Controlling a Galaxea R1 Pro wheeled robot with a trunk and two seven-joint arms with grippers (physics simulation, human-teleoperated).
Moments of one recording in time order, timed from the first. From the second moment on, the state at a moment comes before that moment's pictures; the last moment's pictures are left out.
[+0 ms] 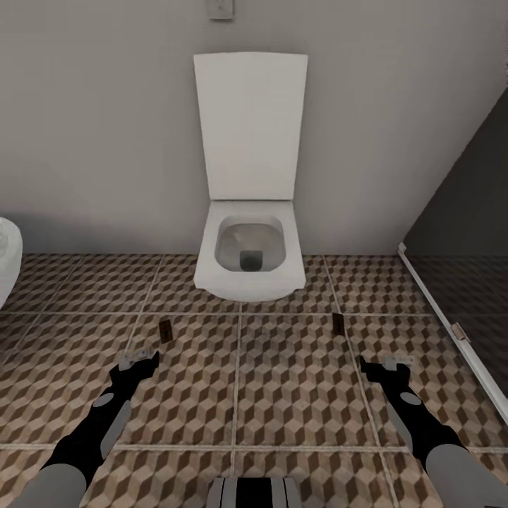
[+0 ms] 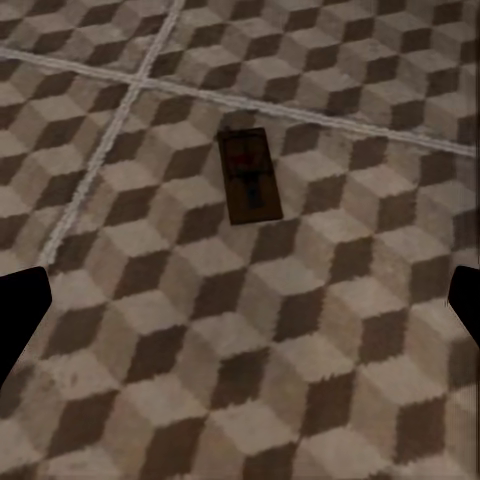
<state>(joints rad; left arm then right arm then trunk) -0.55 0.14 0.03 -0.72 0.25 -0.05 0.06 -0.66 -0.18 -0.10 -0.47 0.00 -0.17 -0.05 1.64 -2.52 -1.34</state>
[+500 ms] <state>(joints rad) -0.55 0.13 0.03 -0.72 0.25 -0.05 0.06 -0.66 -0.17 -0.10 -0.47 0.00 -0.17 -0.05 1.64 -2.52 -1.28</state>
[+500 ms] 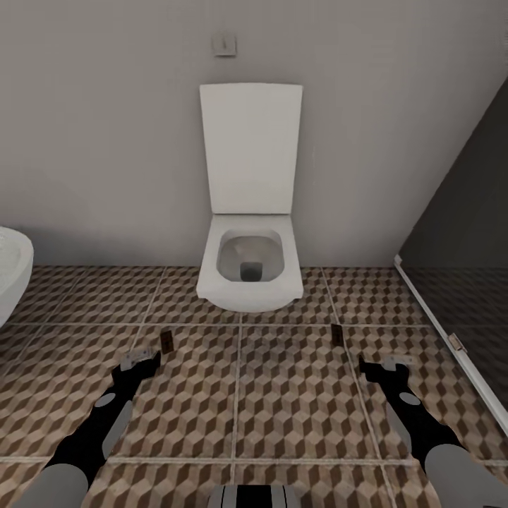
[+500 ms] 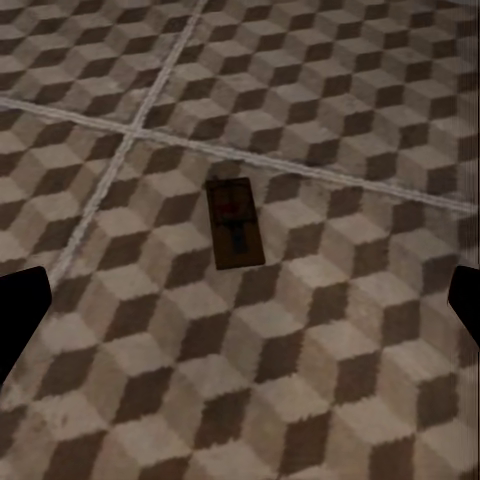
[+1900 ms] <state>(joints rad) -0.55 0.12 0.04 -0.67 0.25 -0.05 0.07 -0.66 -0.14 -0.06 -0.41 -0.01 -0.16 -0.05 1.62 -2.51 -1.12</state>
